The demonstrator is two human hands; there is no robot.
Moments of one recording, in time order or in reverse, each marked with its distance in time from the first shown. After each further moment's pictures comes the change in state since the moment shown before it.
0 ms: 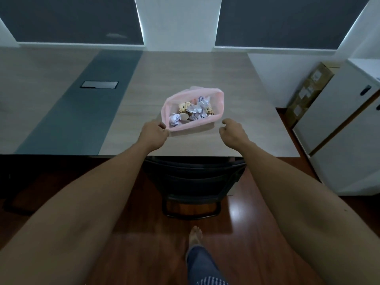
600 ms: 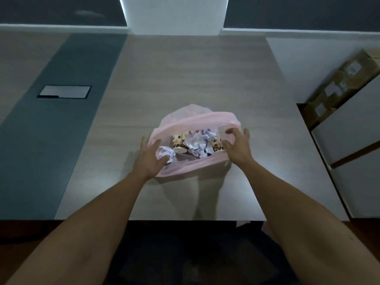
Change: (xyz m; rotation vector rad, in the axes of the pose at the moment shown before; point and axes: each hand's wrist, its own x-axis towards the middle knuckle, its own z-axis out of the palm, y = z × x) left_hand 0.258 -0.060 0.113 0.135 -0.194 -0.033; right_hand 0.286 0.040 0.075 0.194 0.026 0.134
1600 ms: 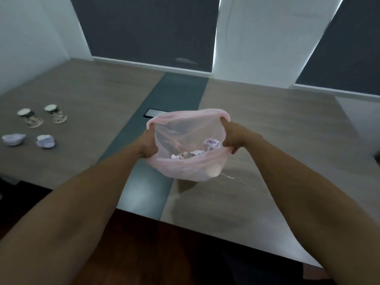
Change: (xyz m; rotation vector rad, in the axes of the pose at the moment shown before) left_hand -0.036 -0.204 -0.344 0.008 0.070 -0.133; right_hand -0.050 -0.381 0.143 -0.427 -0.487 -0.370
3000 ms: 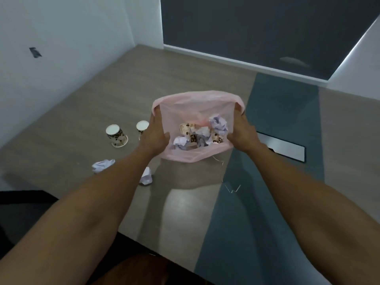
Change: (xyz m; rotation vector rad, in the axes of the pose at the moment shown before) left_hand 0.258 -0.474 -0.283 -0.034 0.348 0.003; right_hand 0.383 -0.480 0.196 0.001 0.296 -0.188
